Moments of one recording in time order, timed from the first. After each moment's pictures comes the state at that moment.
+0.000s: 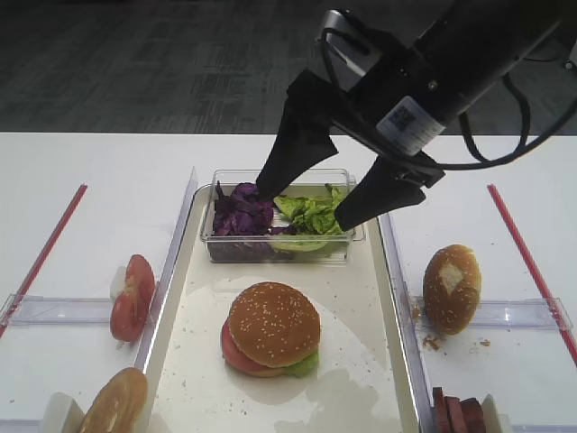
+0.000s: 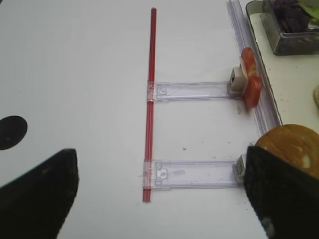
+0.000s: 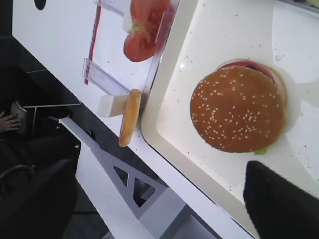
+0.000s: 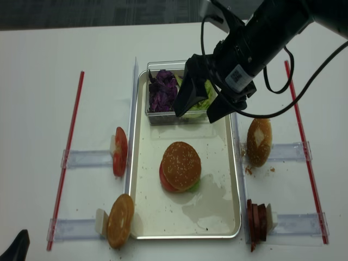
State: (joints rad) left arm 0.06 -0.02 -0.49 0.02 1.19 -0.01; right arm 0.36 1.69 -1.31 0.86 1.21 -0.31
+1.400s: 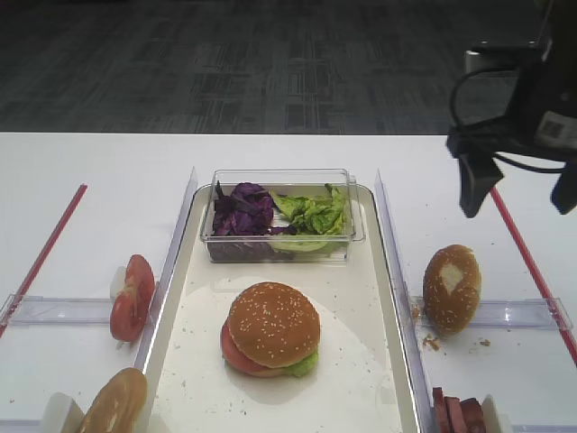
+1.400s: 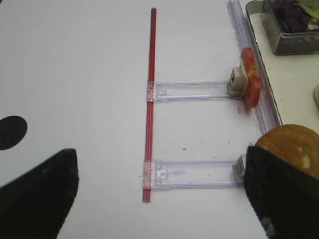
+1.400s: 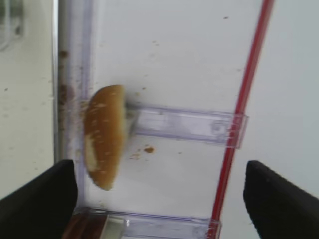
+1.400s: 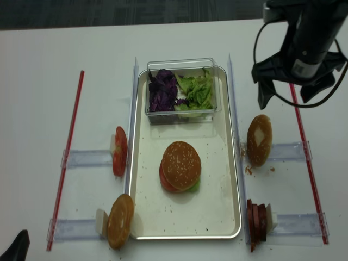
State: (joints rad) left arm 0.06 -0.02 -0.49 0.02 1.19 -0.01; right arm 0.19 1.66 -1.31 0.11 1.22 0.05
